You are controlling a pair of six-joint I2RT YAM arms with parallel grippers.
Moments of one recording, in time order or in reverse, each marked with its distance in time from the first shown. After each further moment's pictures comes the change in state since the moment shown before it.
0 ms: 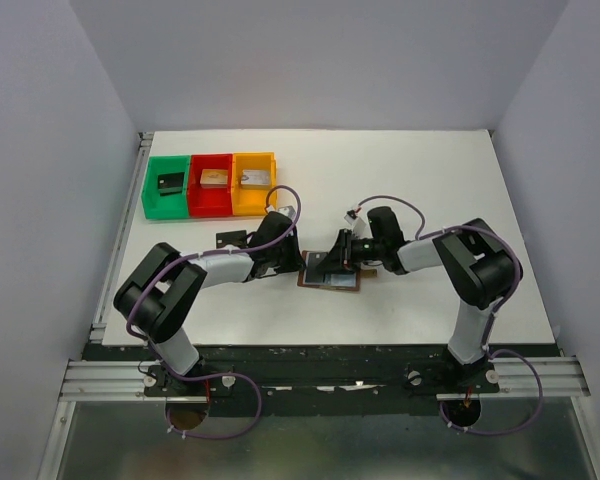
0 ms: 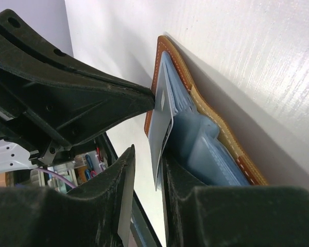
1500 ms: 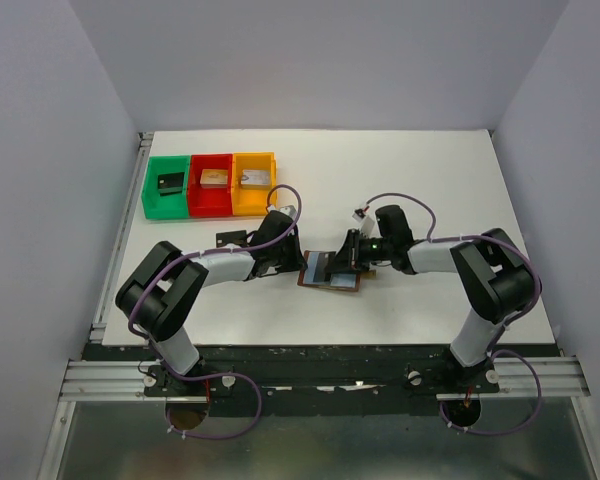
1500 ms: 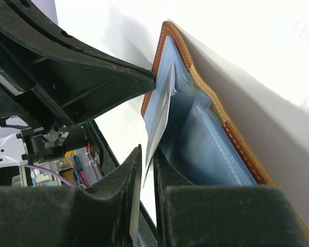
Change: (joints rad) left arm 0.001 0.015 0.016 -0.003 0.005 -0.012; right arm -0.029 -0.136 -0.030 -0.161 0.037 -0.101
